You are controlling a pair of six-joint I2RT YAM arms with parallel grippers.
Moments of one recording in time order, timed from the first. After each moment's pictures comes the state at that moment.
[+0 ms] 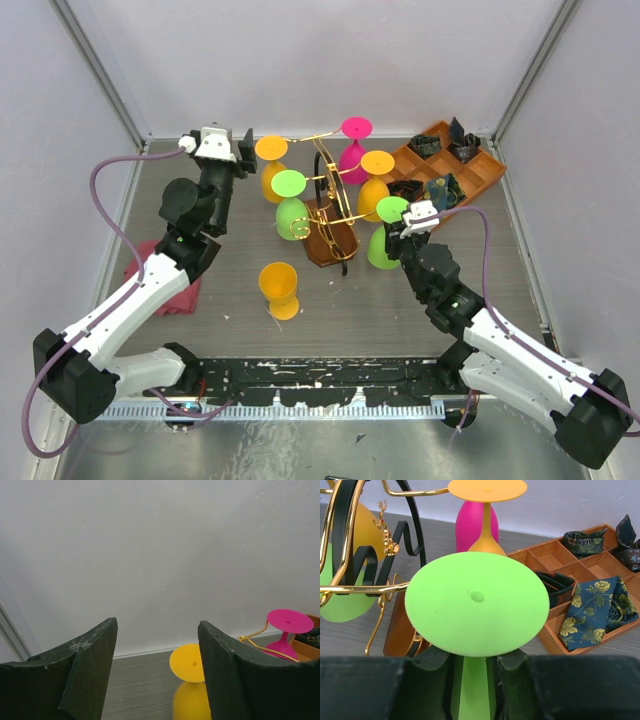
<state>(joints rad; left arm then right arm) -0.60 1.16 1.01 0.55 -0.41 0.24 0.69 0.80 0.48 0.28 0.46 0.03</state>
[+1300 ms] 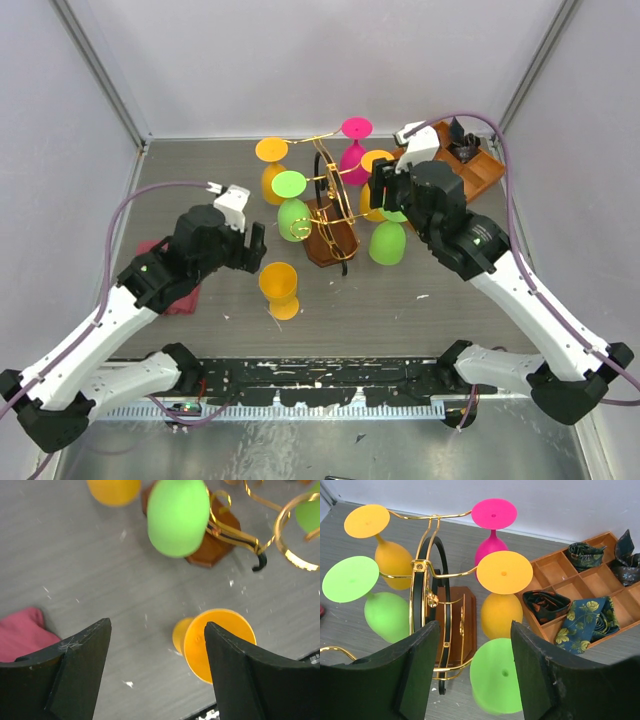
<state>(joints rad) -0.73 0.92 1.07 -0.66 -0.26 -0.15 0.69 1.09 1.34 -0.49 0.41 0.13</state>
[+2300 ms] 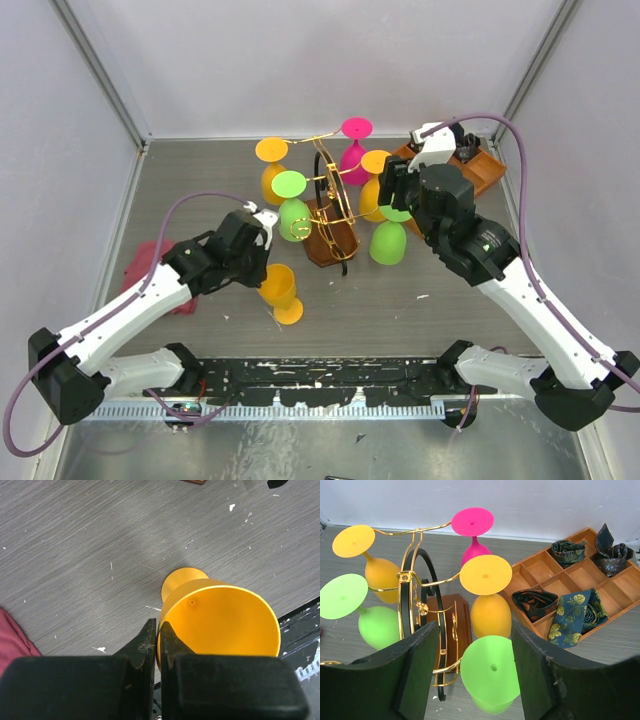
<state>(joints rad) -0.76 1.12 0.99 -0.78 -0.07 -0.26 0.69 1.07 1.34 -0.50 0.50 0.19</state>
